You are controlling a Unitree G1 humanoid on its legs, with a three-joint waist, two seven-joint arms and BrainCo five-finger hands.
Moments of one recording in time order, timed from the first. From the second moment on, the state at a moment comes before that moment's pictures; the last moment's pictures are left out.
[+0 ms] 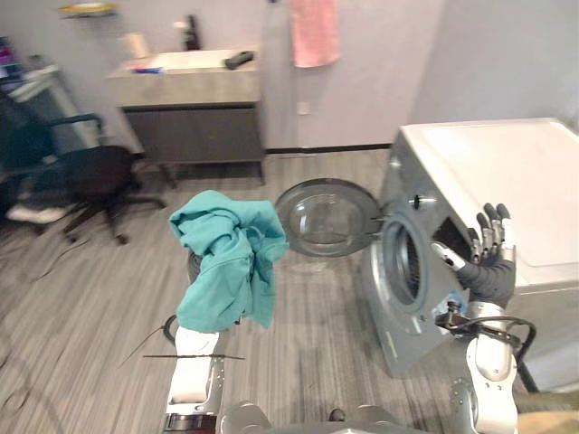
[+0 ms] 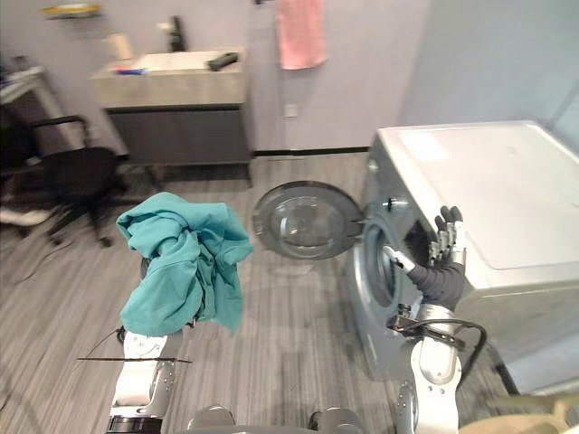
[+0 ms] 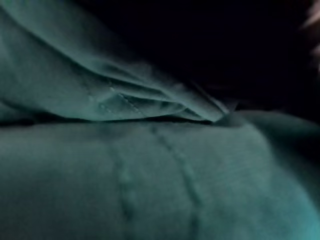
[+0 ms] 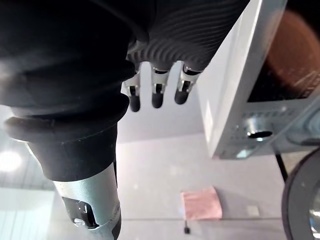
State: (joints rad) left arm 0.13 0.01 0.05 -0.18 -0.13 -0.17 0.12; right arm 0.22 0.01 -0.13 -0.37 0.13 -0.18 -0.15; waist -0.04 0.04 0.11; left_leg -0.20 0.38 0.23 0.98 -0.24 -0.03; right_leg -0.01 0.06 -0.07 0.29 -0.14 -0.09
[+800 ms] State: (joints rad) left arm 0.19 -0.01 0.29 -0.17 -0.15 -0.18 0.14; right arm 0.16 0.00 -0.08 -0.13 0.05 -0.15 -0.04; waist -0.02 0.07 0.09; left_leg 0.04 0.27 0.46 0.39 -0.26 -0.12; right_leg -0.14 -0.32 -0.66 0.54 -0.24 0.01
